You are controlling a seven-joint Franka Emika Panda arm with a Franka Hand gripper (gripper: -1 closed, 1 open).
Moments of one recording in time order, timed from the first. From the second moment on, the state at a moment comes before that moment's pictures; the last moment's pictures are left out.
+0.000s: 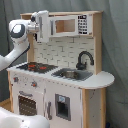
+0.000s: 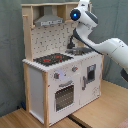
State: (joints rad) arm -1.44 -1.33 0.98 -1.60 0.01 1.97 0.34
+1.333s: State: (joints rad) arm -1.26 -1.33 0.94 -1.91 0.01 2.21 0.30
